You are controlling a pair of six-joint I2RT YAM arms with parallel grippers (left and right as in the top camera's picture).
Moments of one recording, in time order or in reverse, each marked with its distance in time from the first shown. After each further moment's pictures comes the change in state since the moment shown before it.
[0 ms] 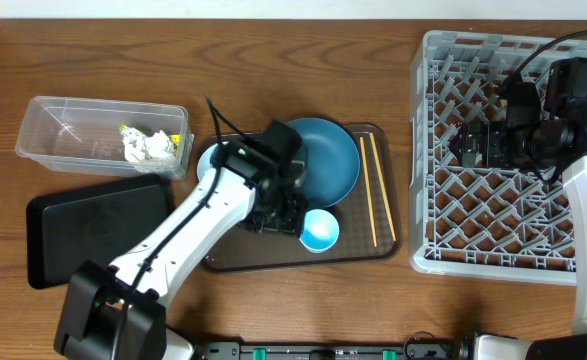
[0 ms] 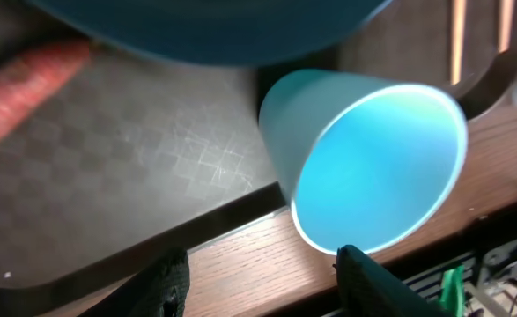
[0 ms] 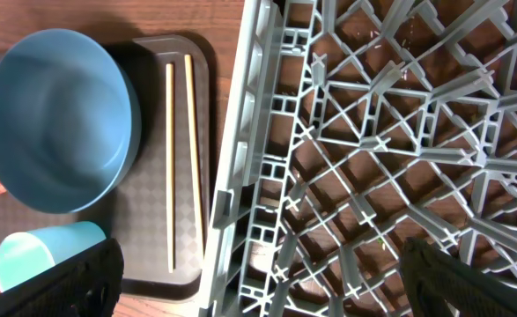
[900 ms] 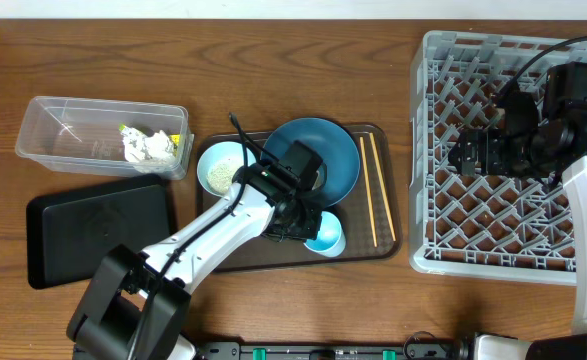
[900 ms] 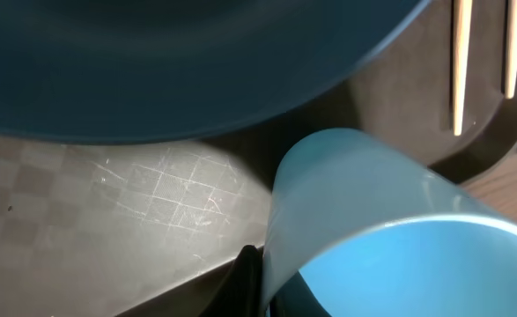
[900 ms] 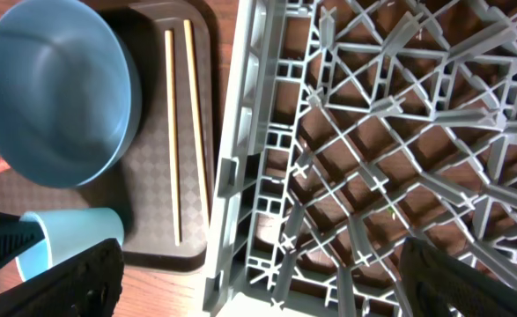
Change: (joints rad) left arm -0.087 0.047 -0.133 0.292 0.000 -0.142; right arm 0.000 0.000 0.000 -0.079 0.001 0.000
